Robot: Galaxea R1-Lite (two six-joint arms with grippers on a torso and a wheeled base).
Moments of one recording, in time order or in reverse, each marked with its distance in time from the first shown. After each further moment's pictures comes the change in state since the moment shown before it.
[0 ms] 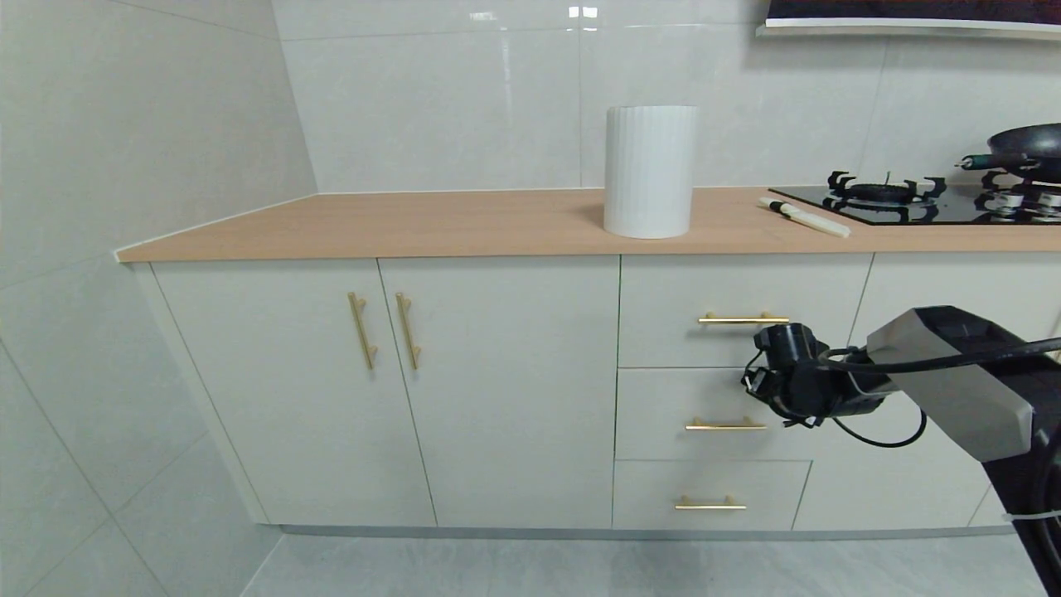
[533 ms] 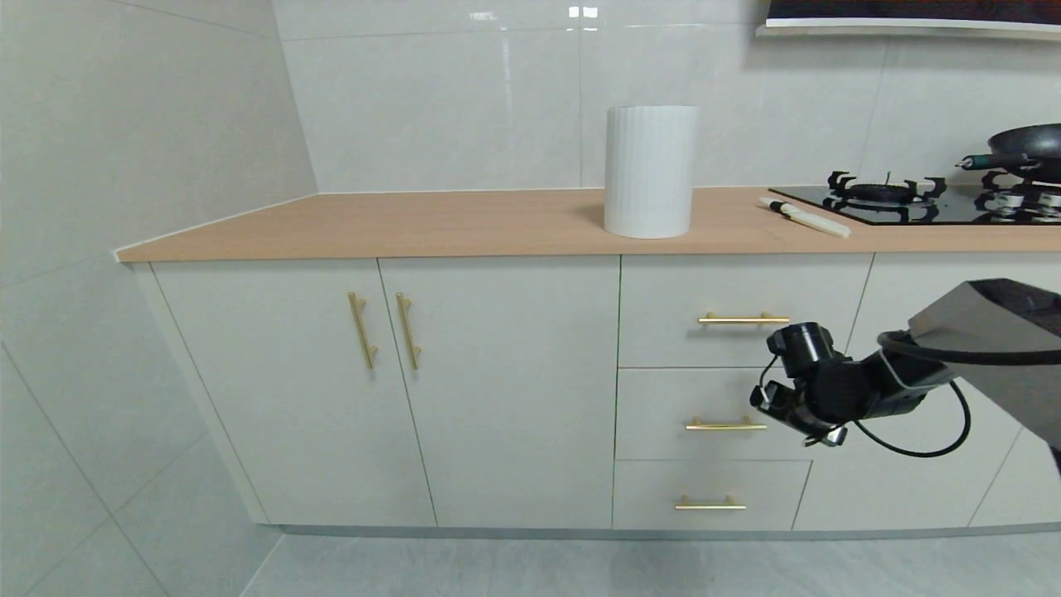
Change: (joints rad) left arm 0.000 0.000 0.000 0.000 0.000 0.000; right arm 0.034 -0.231 0.289 0.085 0.076 -0.013
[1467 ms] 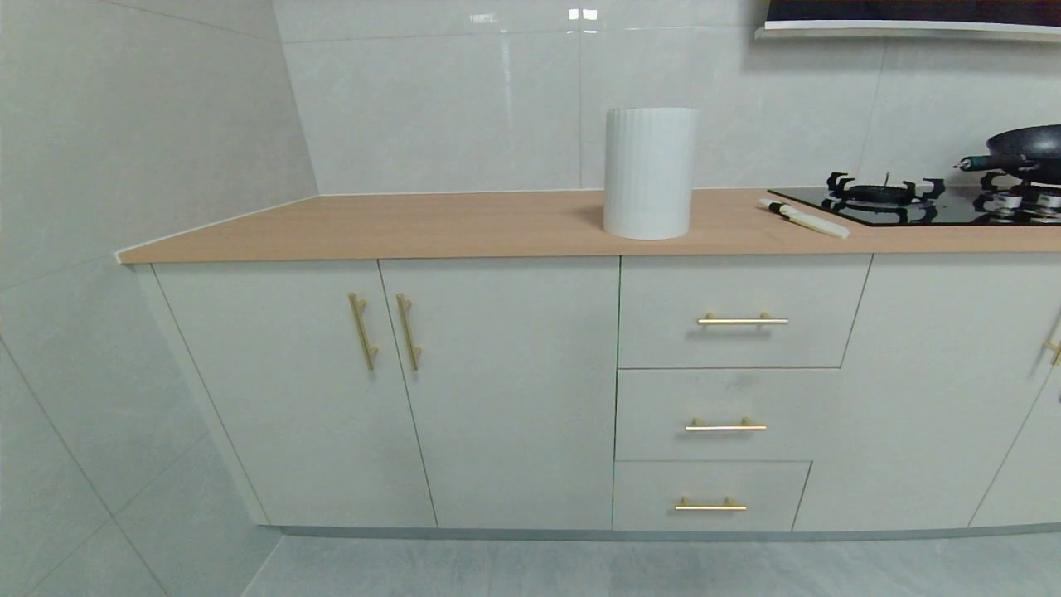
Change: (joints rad) left arm 0.000 0.000 0.000 0.000 0.000 0.000; right arm 0.098 -1.553 0.778 0.143 -0.177 -0.431
